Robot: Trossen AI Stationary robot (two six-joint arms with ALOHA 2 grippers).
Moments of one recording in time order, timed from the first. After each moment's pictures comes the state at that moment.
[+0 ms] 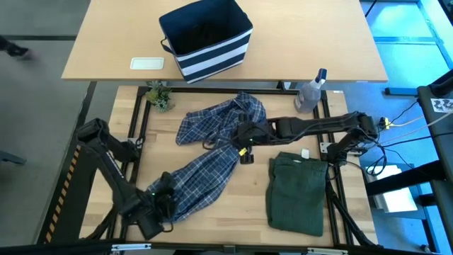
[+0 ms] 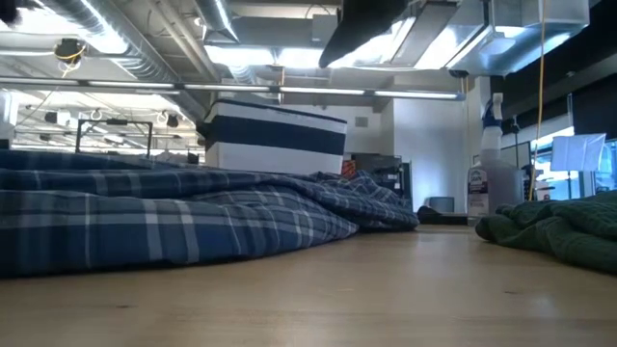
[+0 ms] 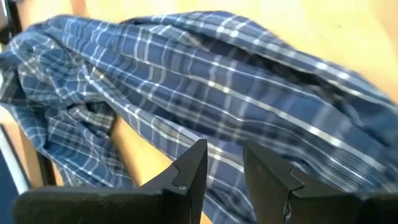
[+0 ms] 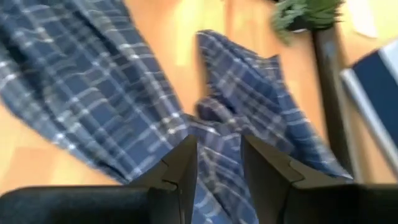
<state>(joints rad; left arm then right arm) -0.91 1.64 1.31 -1.19 -0.59 -0.49 0.08 1.67 1.49 -0.66 0.24 -0.22</state>
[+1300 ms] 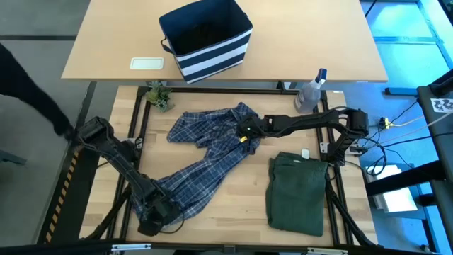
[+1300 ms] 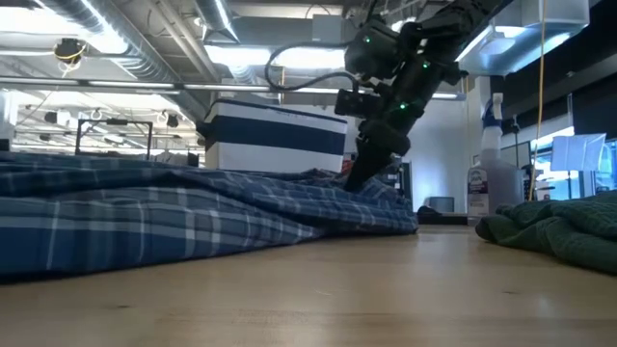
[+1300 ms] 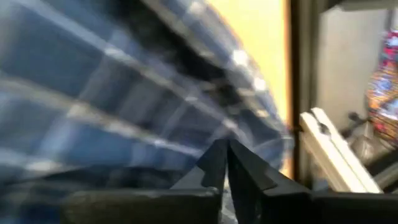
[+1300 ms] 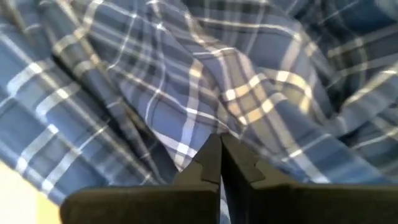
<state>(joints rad) -0.78 1.62 0.90 -0.59 0.33 -0.63 -0.16 1.73 1.05 -0.28 0.10 -0.16</state>
